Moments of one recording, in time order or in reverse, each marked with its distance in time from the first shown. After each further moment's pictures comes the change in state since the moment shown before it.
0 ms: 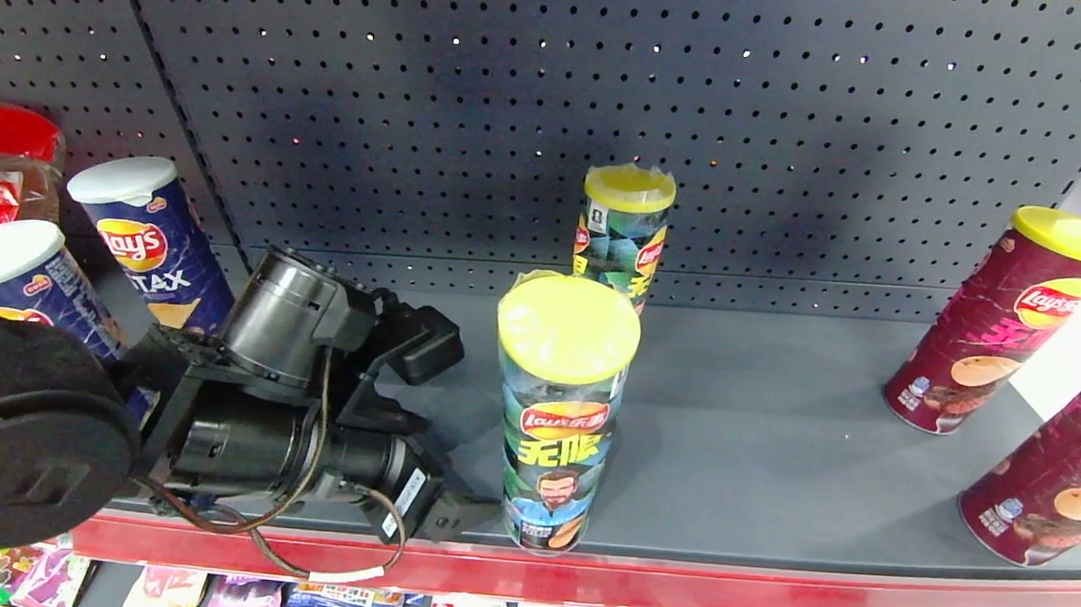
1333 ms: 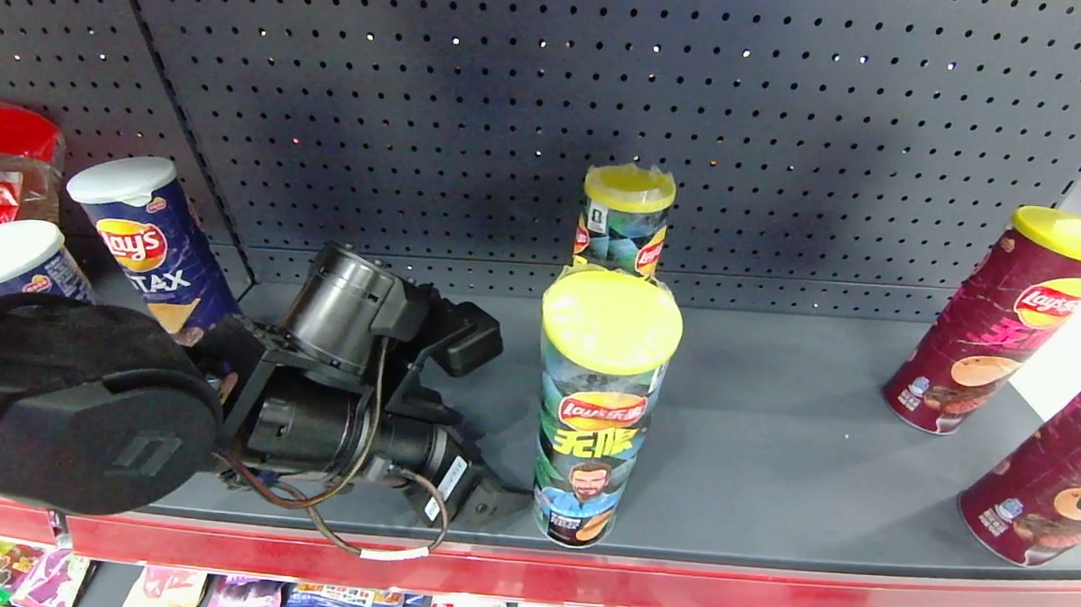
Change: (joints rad) left arm -0.027 0.087 -0.085 -0.001 -0.009 -0.001; right arm 0.000 0.028 -0.008 -0.001 0.000 0.024
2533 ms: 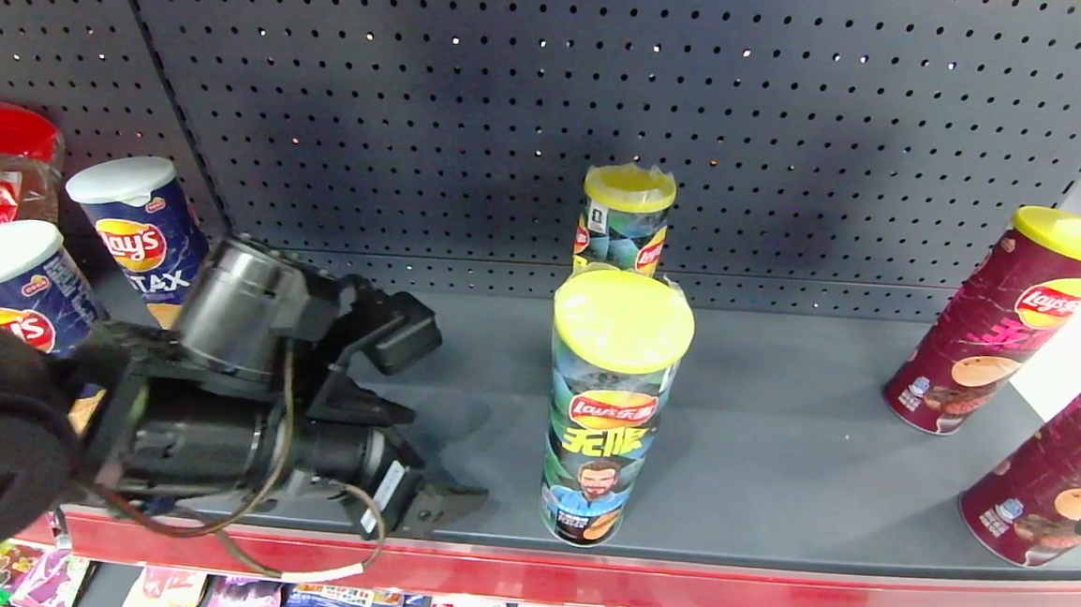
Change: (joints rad) left arm 0.048 -0.174 0.122 0.001 0.013 -0.009; right arm -0.044 -0.033 0.063 0.004 -0.026 0.000
